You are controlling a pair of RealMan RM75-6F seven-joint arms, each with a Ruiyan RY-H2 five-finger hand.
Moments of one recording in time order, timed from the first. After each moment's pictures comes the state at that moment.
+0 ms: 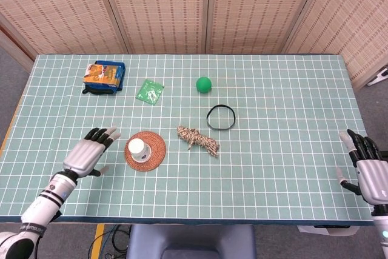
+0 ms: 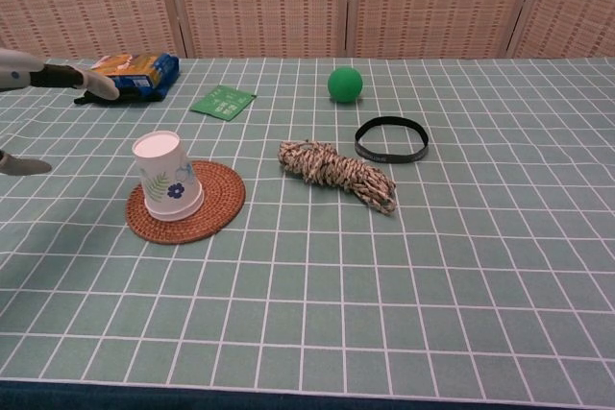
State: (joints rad) left arm -0.64 -1.02 -0.15 -1.95 1.03 0.87 0.47; right arm 0.09 -1.05 0.07 -1.58 -1.49 1.43 0.11
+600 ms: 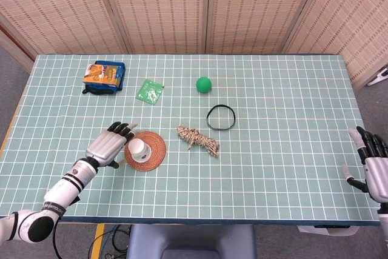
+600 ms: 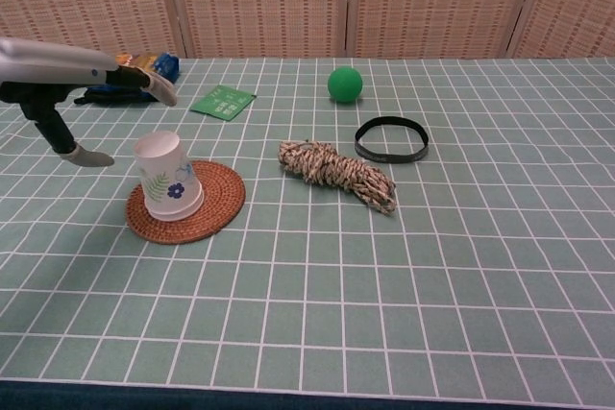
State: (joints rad) left arm -0.81 -1.09 -0.14 -1.86 0.91 0.77 0.48; right arm 0.08 -1.04 0.08 -1.57 -1.46 1.44 0.14
